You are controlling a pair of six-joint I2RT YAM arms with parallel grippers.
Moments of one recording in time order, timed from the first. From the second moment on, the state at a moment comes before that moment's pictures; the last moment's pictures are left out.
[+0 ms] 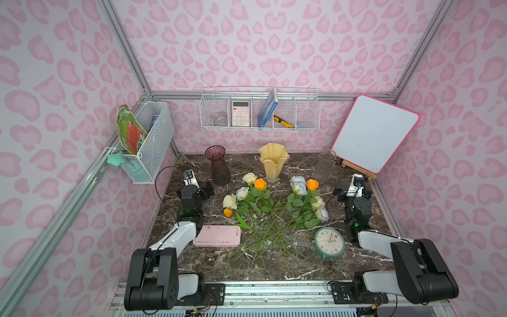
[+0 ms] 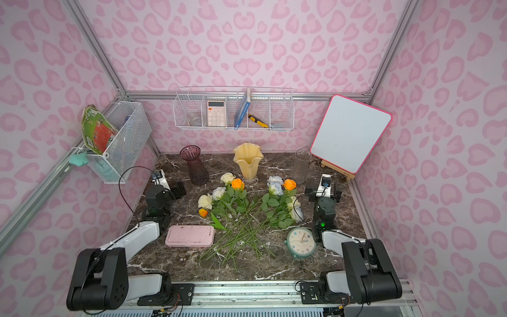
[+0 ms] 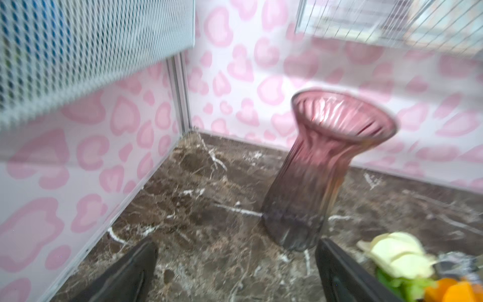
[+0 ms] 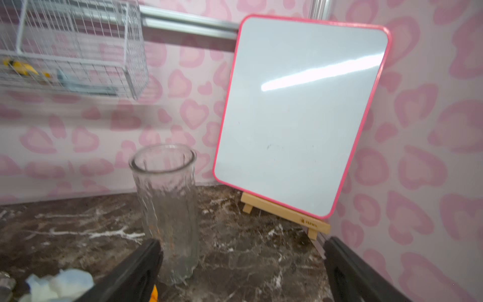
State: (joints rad) left arm 0.00 1.19 0.62 0.39 -0.25 -0.12; right arm 0.19 1.23 0.47 0.85 0.38 -0.08
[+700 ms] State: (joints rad) left arm -0.37 0.74 0.81 -0.86 0.05 -0.78; right arm 0.64 1.02 0.73 -0.33 0.08 0.51
